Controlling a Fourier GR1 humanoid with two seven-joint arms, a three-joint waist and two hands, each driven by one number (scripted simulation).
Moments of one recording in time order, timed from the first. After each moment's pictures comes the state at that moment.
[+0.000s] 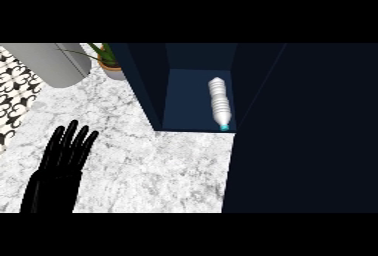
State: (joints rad) left arm 0.15 0.48 -0.36 -1.80 0.80 0.11 -0.49; right arm 0.88 -0.44 0.58 -2.50 0.03 0.53 -0.20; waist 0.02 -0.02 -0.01
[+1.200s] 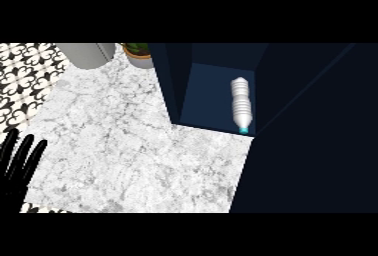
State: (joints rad) left arm 0.31 0.69 -0.18 -1.86 0.96 -0.17 -0.49; right arm 0.67 -0.42 0.64 -2.49 0.00 0.45 -0.03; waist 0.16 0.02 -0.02
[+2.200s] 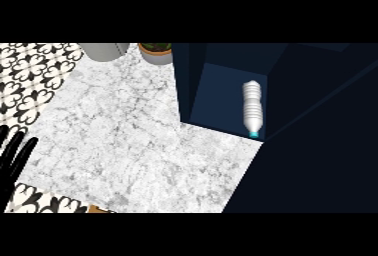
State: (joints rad) left arm 0.30 0.75 -0.13 -1.84 0.99 -0.25 -0.47; right arm 0.39 -0.50 0.60 -2.48 -0.02 0.57 0.05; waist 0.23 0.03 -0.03
